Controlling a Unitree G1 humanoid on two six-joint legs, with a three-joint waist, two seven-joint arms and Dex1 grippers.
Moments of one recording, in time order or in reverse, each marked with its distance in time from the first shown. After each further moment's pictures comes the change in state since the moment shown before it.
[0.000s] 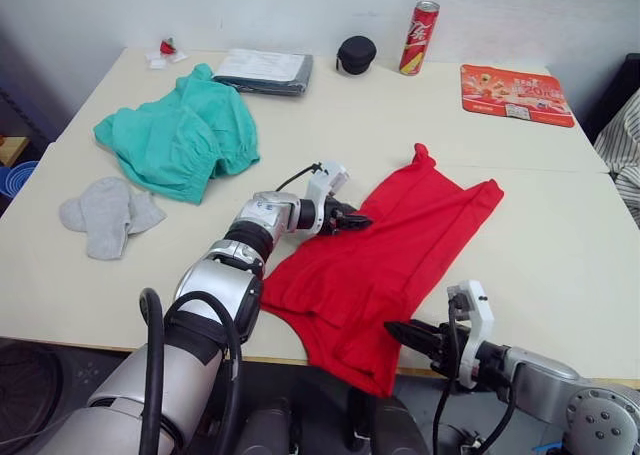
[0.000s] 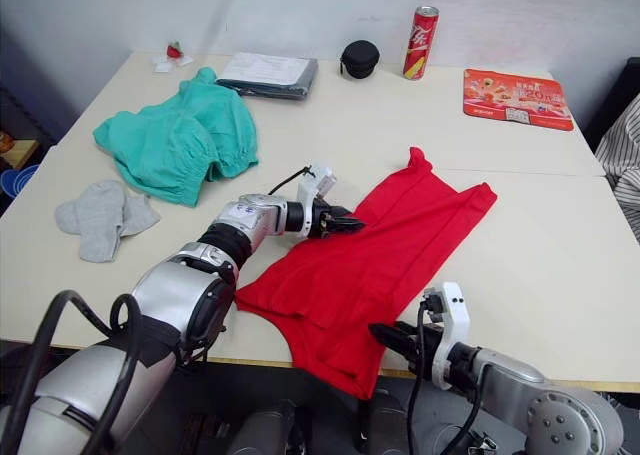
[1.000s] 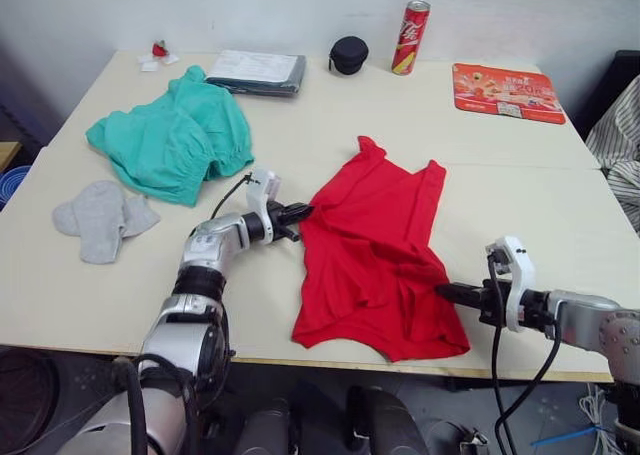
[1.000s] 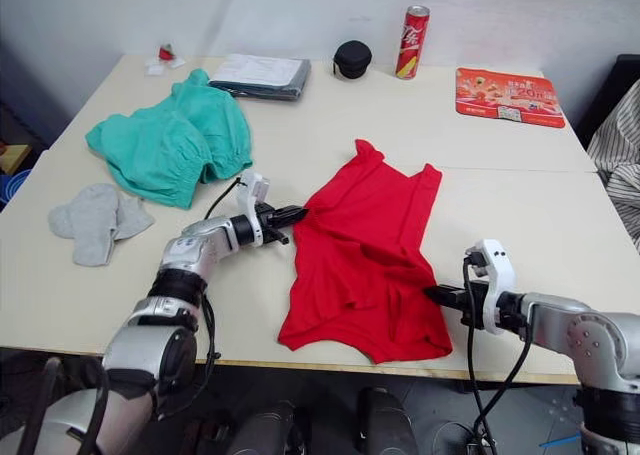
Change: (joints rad) left arm 0.482 0.146 0.140 -0.687 -0.093 0.098 0.099; right arm -0.264 -0.517 0.213 0.508 -0.149 -0.270 0.317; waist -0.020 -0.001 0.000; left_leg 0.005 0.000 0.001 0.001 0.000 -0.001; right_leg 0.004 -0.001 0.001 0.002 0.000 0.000
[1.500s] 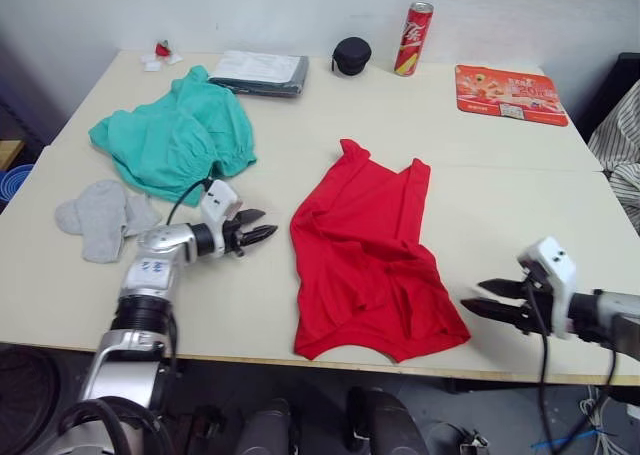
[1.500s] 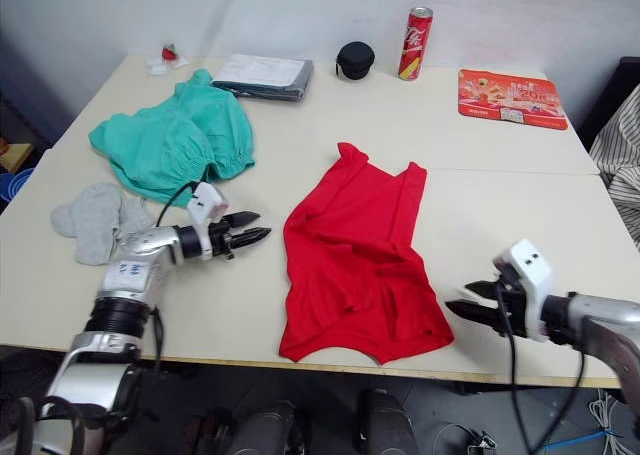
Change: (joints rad) left arm 0.161 0.365 -0.120 -0.110 0.062 -0.459 -0.304; right arm 0.400 -0.297 -0.089 -0.067 -0.390 -0.802 0.456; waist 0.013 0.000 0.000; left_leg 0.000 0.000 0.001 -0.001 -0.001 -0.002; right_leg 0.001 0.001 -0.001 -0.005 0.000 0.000
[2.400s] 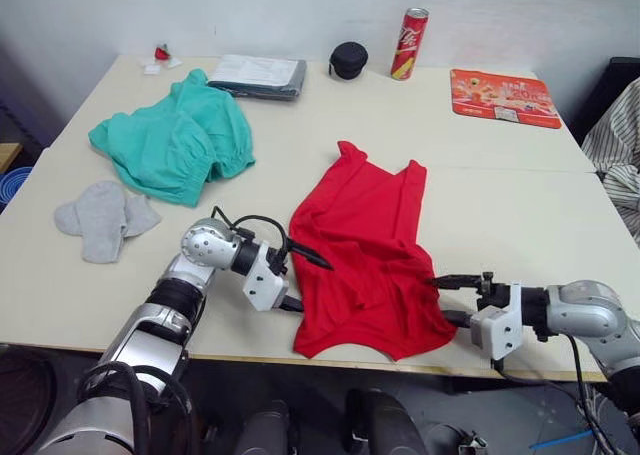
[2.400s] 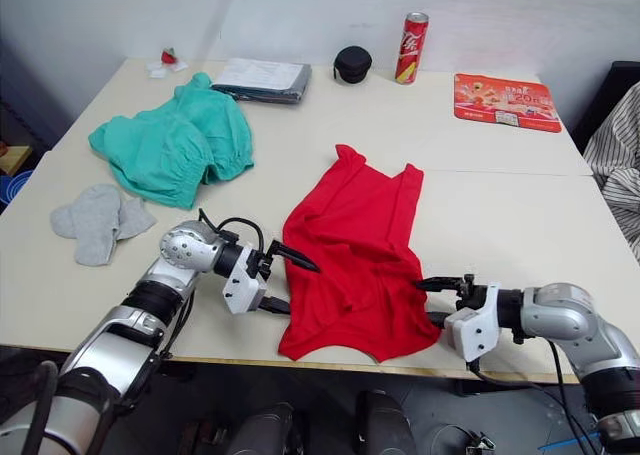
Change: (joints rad) left arm -0.196 -0.162 -0.382 0.289 0.037 -1.044 -0.373; right arm -0.417 0.137 0.481 0.607 -0.609 -1.492 -0.077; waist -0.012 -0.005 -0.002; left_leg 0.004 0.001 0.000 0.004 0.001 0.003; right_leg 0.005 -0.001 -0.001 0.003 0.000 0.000
